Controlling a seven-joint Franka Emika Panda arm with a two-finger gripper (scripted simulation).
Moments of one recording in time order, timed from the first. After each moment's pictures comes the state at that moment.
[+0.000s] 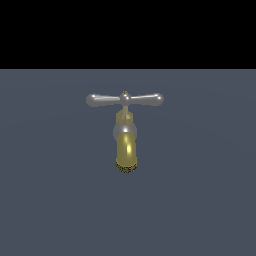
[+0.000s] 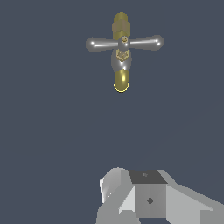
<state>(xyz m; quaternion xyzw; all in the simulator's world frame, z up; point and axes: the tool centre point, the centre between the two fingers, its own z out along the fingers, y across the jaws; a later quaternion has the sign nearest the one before) -0.257 0.013 0.488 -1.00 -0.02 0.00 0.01</state>
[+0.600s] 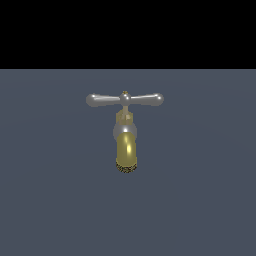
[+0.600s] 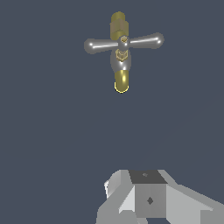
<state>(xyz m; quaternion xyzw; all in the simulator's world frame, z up) -0.252 0.023 0.478 -1.00 0.01 0.00 0.01</state>
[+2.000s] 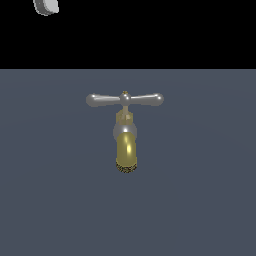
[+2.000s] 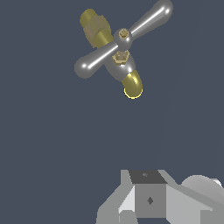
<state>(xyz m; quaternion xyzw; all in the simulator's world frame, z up) -0.164 0.114 0.373 -0.96 0.28 0.00 0.01</state>
